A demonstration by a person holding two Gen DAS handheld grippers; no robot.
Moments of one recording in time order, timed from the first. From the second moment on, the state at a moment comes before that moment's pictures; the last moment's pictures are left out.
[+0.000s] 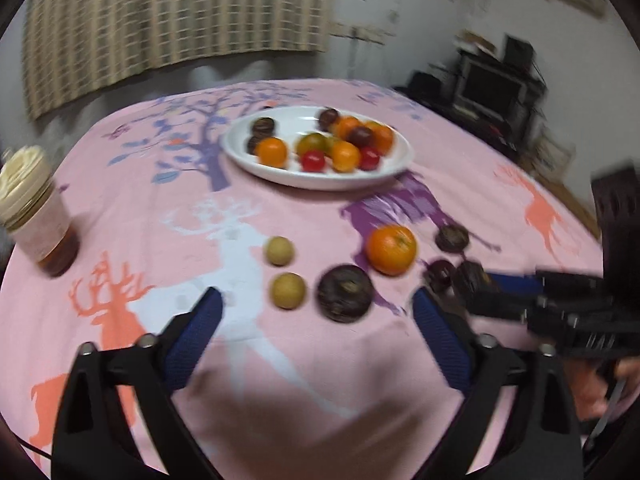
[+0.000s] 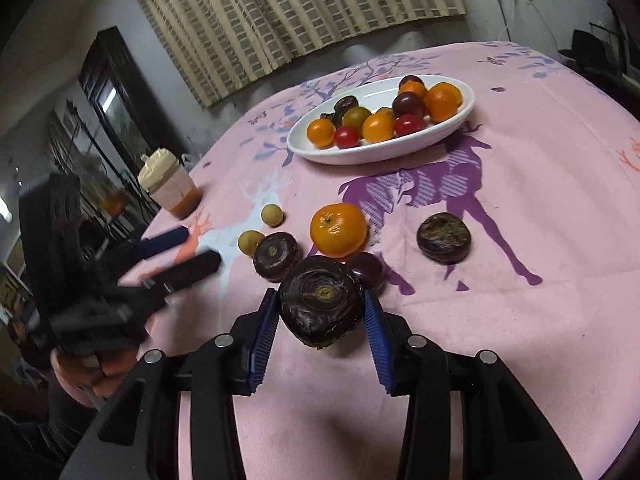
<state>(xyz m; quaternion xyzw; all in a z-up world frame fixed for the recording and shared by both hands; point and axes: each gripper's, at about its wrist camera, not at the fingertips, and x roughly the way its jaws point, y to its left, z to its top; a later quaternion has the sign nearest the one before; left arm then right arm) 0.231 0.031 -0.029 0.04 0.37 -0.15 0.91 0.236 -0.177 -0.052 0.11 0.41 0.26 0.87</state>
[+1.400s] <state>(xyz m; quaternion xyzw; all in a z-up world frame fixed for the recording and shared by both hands) 0.279 0.031 -0.004 0.00 0.41 -0.18 0.90 0.263 -0.177 -0.014 0.02 0.39 0.25 0.88</state>
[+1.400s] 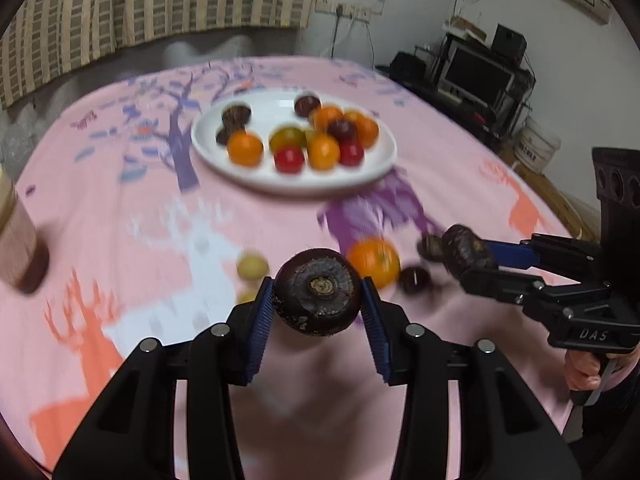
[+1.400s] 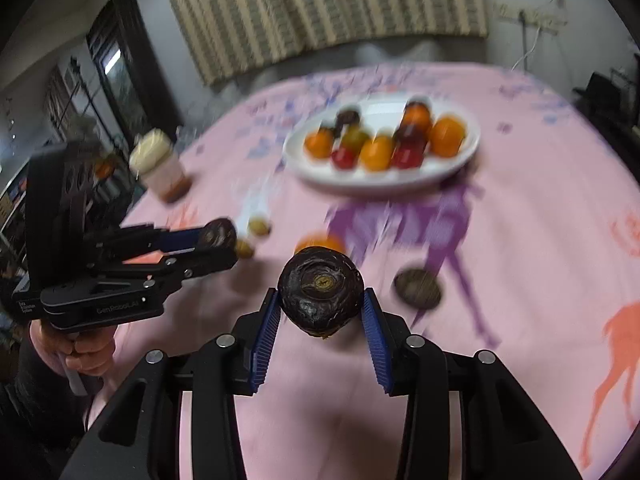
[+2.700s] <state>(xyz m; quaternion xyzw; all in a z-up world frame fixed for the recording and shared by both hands) 0.293 0.090 -0.023 -0.05 0.40 0.03 0.92 0.305 -0.112 -0.040 -0.12 0.40 0.28 0.87</state>
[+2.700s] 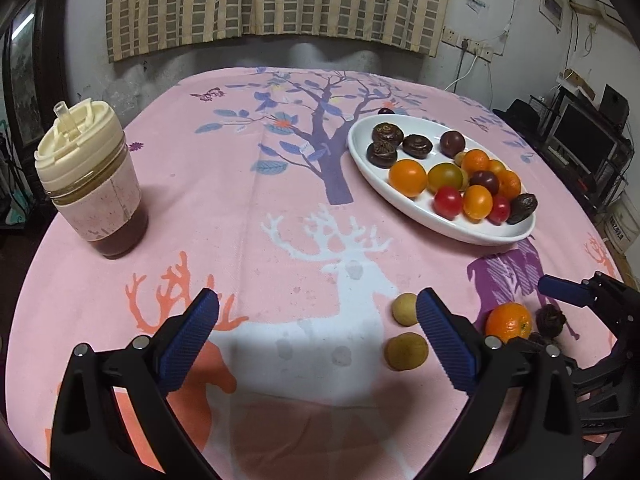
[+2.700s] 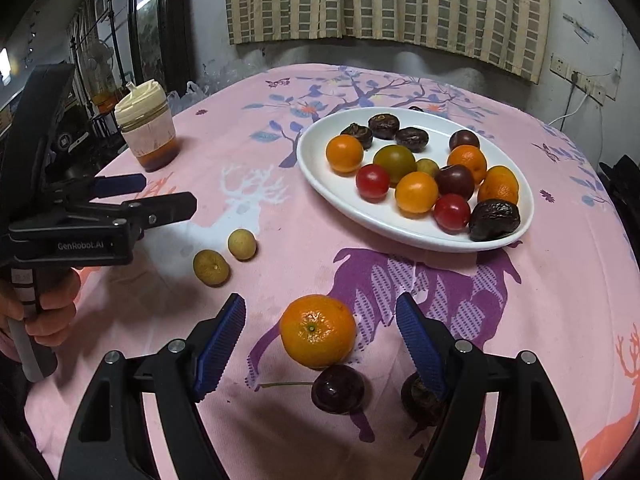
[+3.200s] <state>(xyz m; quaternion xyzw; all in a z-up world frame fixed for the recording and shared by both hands) 0.291 0.094 -0.021 -0.05 0.40 0.04 0.92 0.306 -0.100 -0.062 -0.15 0.43 0.28 0.84</state>
